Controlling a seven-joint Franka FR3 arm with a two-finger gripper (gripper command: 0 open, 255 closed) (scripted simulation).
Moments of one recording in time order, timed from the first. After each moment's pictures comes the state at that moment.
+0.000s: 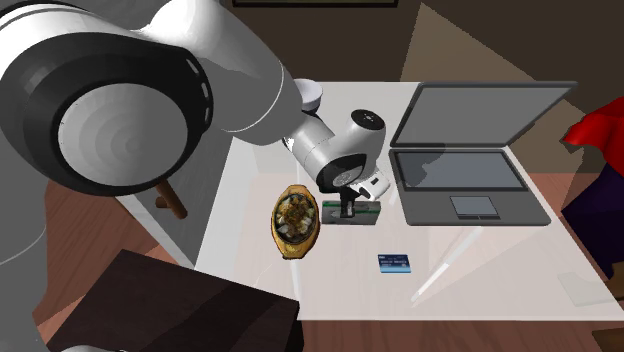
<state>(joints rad) -0.38 0.58 -0.16 -1.98 0.26 2.54 0.59</state>
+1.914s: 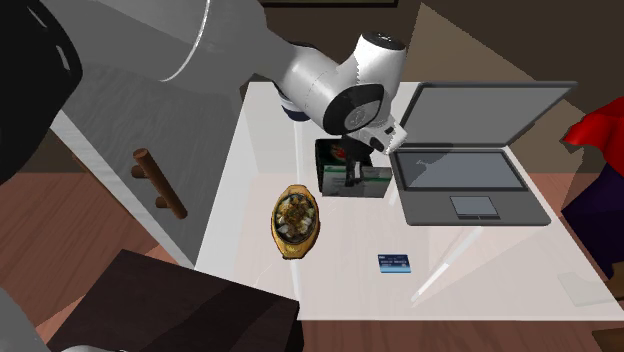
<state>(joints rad) -0.34 0.31 -0.22 -1.96 0.17 2.25 0.67</state>
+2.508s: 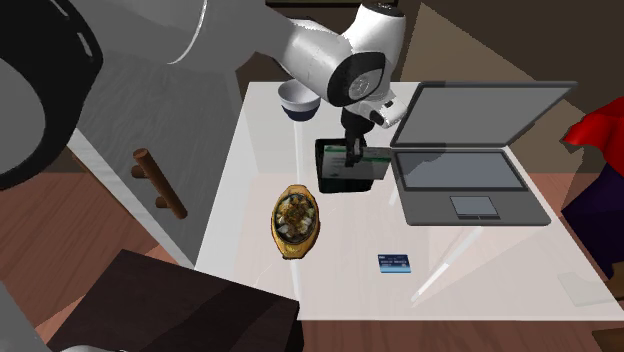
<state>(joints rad) -0.32 0.35 -0.20 -1.82 0.16 2.15 0.72</state>
